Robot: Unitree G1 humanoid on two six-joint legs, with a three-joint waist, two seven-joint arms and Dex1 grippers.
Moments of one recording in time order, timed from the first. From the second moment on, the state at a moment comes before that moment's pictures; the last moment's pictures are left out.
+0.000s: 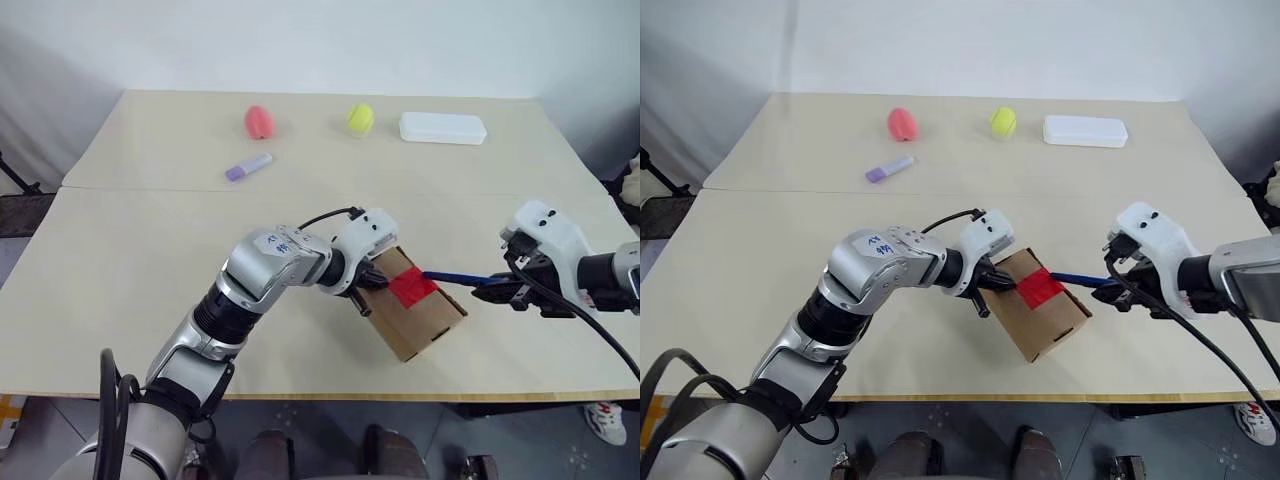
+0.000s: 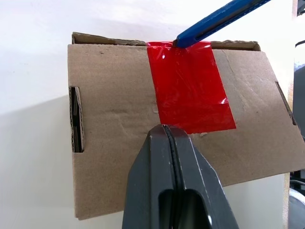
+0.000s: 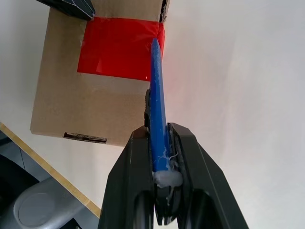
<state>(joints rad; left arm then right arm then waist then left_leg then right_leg) -0.93 0.22 -0.41 -0.10 -0.39 1.35 -0.50 -0.55 -1.25 -0.16 -0.51 1.09 1.57 0.52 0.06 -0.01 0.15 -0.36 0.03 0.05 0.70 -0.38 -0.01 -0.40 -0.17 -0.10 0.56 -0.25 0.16</state>
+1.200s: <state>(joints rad) -0.93 0.22 -0.41 -0.11 -0.39 1.35 -0.50 -0.58 -1.14 -0.13 -0.50 1.01 1.59 0.49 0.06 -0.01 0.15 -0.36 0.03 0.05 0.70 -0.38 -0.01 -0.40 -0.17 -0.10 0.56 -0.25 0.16</state>
